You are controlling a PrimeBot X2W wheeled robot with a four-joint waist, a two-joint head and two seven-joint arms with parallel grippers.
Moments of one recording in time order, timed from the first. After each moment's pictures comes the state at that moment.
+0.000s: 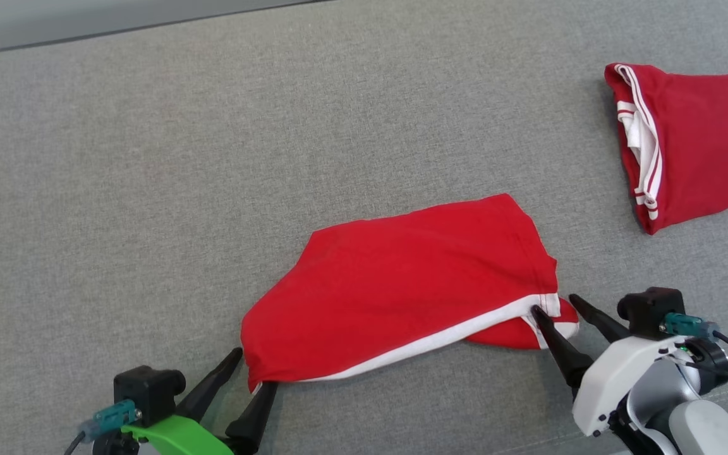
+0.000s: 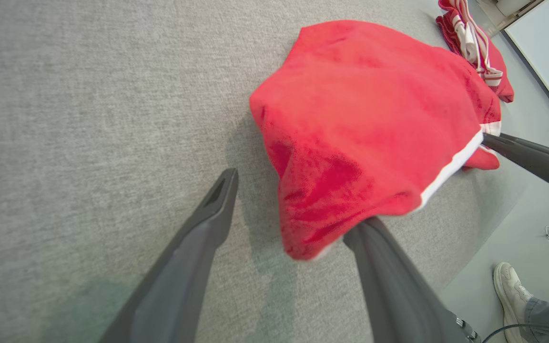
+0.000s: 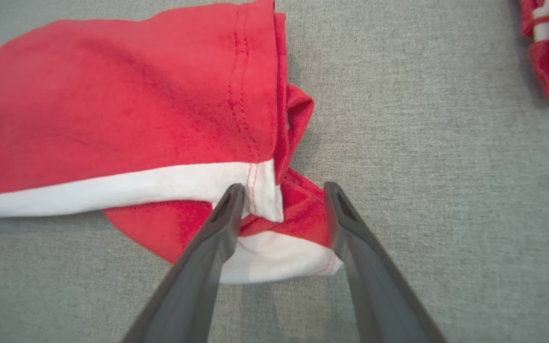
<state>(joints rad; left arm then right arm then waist) 0.07 0.33 -0.37 -0.09 -0.68 -0.10 0.15 -0.05 -0.28 0.22 0.04 0.41 0.13 0.22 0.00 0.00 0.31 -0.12</state>
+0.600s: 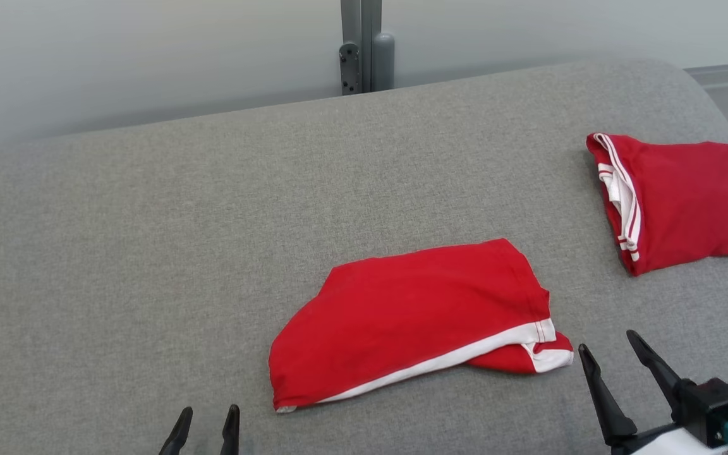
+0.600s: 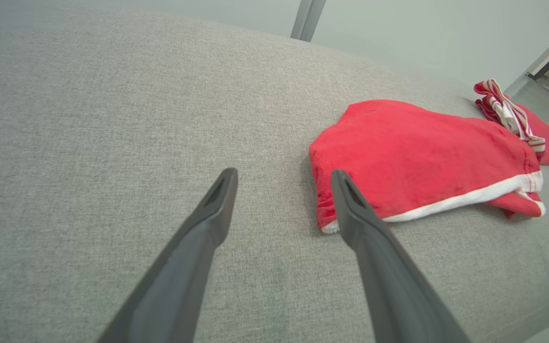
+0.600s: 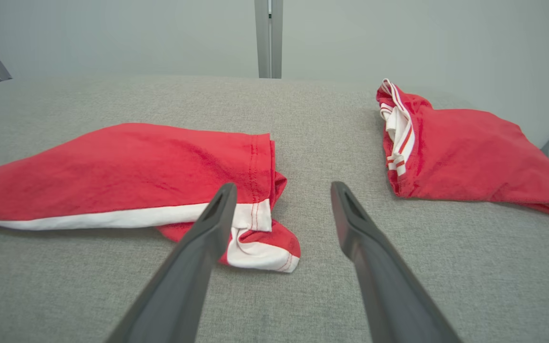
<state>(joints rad) 0.27 0.27 -0.32 -0.02 -0.55 0.02 -0.20 0.23 -0.23 0.08 -0.13 0.18 0.13 -0.07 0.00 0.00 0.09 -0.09</state>
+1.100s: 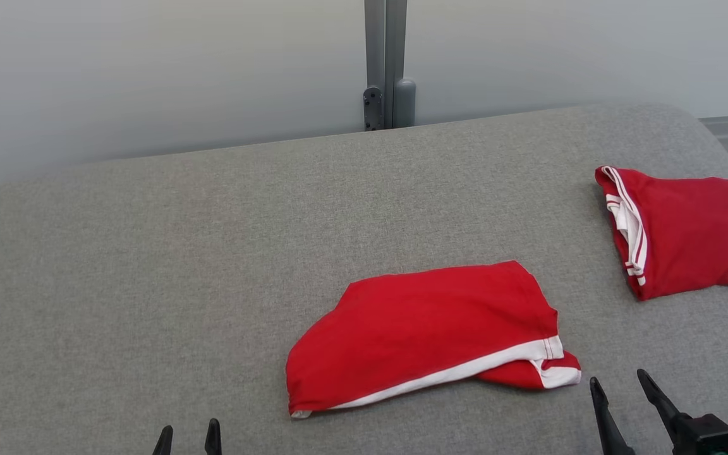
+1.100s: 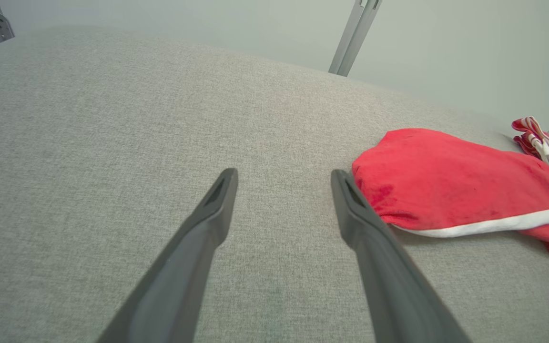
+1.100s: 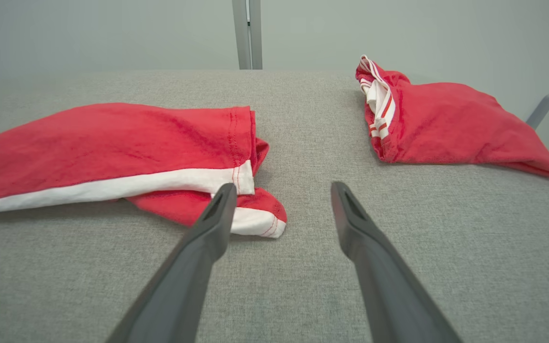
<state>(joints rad) 0.31 0.15 -0.18 0.08 -0.46 -0.03 -0.26 0.23 -0.15 0.02 0.15 0.12 0.13 -0.26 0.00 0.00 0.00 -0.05</state>
